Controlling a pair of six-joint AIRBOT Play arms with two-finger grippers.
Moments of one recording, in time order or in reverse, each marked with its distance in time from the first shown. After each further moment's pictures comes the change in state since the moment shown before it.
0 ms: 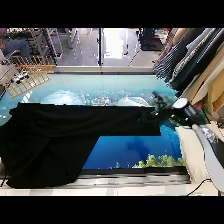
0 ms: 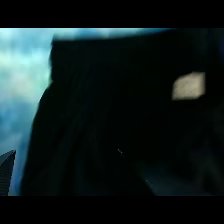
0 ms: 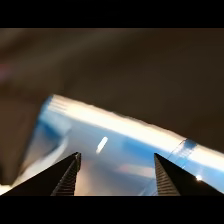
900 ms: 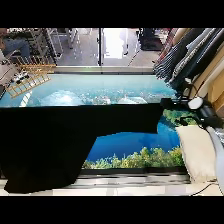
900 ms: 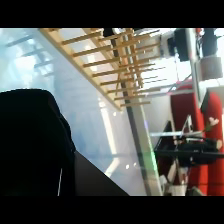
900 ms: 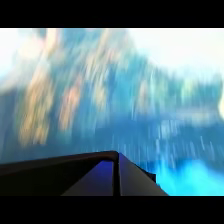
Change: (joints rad) left arm -0.209 0.153 -0.200 -0.651 0.610 -0.093; right arm -0.140 0.021 0.056 -0.356 -0.580 0.171
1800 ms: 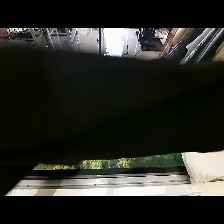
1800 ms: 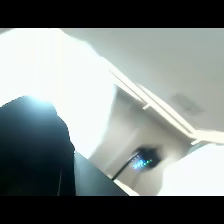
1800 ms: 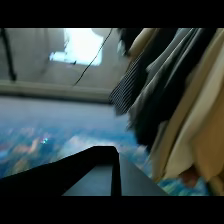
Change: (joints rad) left arm 0.669 0.523 0.481 -0.459 -0.583 0.033; right arm -0.243 0.585 0.606 -0.055 0.681 -0.174
